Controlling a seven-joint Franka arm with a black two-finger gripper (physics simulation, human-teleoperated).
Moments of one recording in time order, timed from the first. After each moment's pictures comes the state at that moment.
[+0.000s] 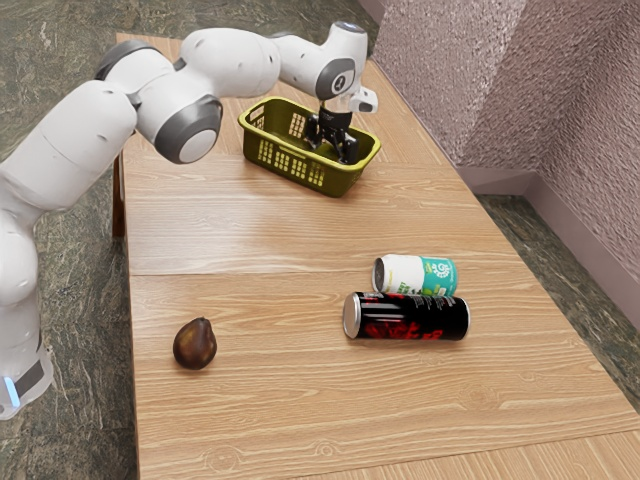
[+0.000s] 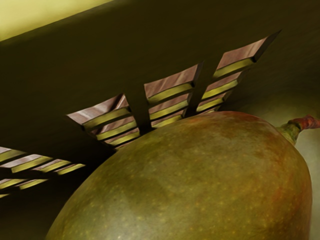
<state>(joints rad) 0.20 0.66 0.45 -1.23 -0.33 1.93 0.12</state>
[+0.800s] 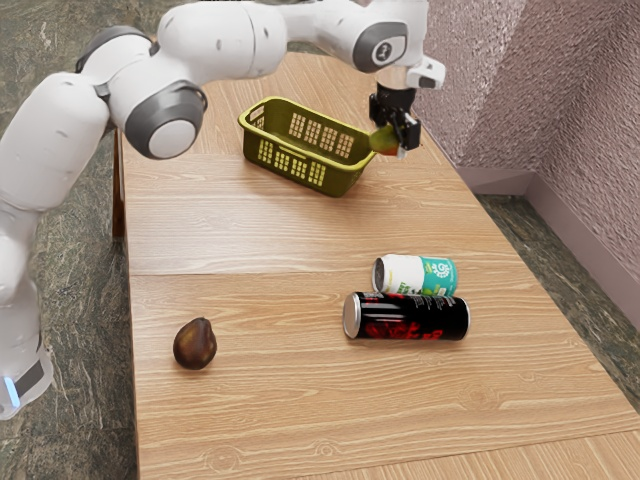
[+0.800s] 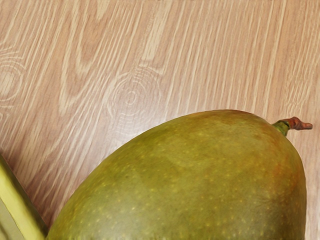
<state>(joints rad) -0.05 0.47 0.46 -1.19 -0.27 1.85 0.13</state>
